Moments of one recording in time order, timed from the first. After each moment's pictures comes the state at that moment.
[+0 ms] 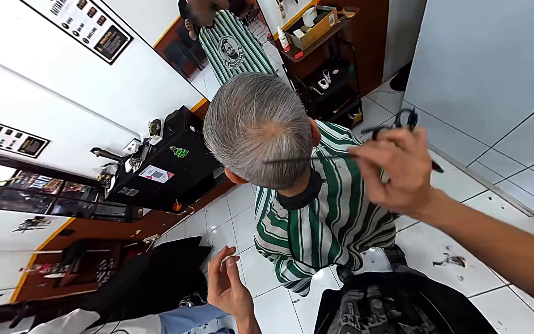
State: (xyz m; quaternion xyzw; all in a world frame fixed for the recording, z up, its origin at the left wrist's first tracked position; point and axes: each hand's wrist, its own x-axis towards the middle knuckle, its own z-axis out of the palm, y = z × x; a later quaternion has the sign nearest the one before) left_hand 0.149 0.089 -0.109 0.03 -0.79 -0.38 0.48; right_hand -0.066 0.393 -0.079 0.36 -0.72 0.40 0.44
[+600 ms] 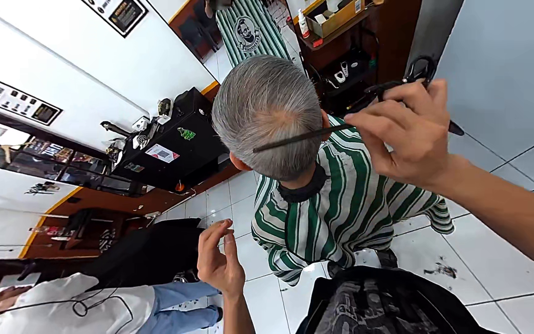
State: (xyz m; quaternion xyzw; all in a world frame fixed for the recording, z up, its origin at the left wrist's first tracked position) left_hand 0.127 0.104 -0.075 -0.04 -0.82 -0.30 0.48; right_hand -0.114 0.403 -0.042 0.45 -0.68 0.33 0.47
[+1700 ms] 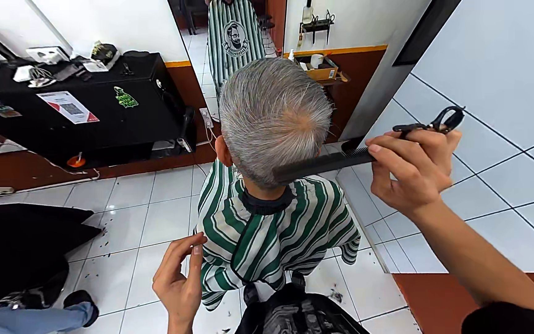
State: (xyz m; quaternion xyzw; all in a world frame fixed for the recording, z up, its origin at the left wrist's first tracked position) left_hand 0.134 0.117 -0.143 0.05 -0.77 -0.45 0.45; right_hand -0.123 0.432 0.000 0.51 -0.65 0.19 0.53
